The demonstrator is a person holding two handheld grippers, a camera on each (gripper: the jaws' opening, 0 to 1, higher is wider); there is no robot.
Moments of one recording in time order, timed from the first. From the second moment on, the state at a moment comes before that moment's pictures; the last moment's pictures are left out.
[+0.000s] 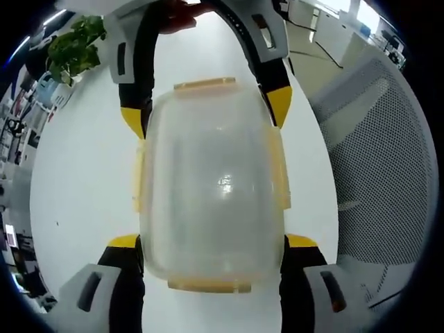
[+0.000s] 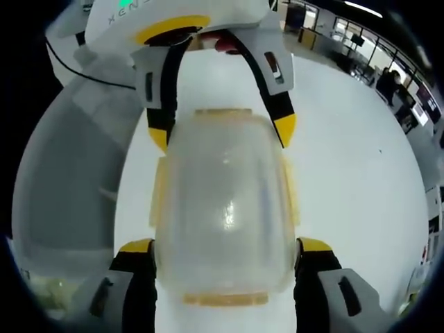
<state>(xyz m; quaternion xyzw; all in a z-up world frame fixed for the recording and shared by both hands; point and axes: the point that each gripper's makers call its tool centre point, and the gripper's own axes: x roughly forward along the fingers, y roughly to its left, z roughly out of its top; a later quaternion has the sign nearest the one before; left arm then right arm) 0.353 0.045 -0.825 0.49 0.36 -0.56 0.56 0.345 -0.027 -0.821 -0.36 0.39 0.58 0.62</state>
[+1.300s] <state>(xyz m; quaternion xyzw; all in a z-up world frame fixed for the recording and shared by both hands) 0.354 0.131 -0.825 0.49 0.38 -0.54 0.57 0.349 0.059 -0.821 -0.37 0.37 0.60 0.61</state>
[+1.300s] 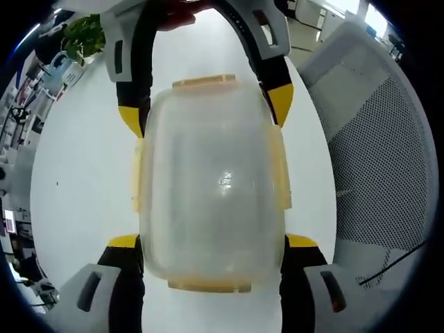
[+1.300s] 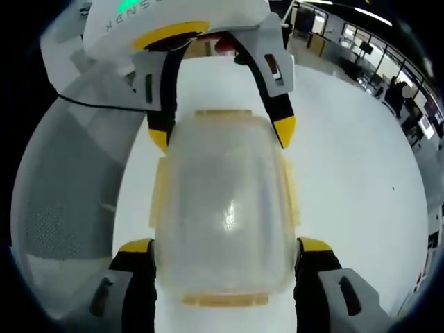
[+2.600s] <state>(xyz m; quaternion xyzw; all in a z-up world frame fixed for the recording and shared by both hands) 0.373 0.139 -0.828 0.48 0.38 -0.55 0.57 0.367 0.067 -0.824 -0.36 0.38 0.59 0.61</state>
